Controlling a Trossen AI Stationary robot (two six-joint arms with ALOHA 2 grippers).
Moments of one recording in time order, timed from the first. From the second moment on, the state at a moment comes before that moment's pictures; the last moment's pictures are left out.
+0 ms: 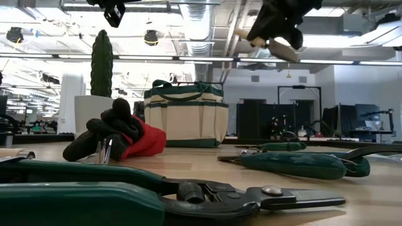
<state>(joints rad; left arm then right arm) -0.11 0.80 0.67 -0.09 -0.10 -0.11 0.06 1.20 0.99 -0.41 0.39 0.55</state>
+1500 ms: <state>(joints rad) -0.11 0.79 0.67 -0.11 -0.19 -0.05 -0.22 1.72 1.69 -0.34 0.13 0.08</state>
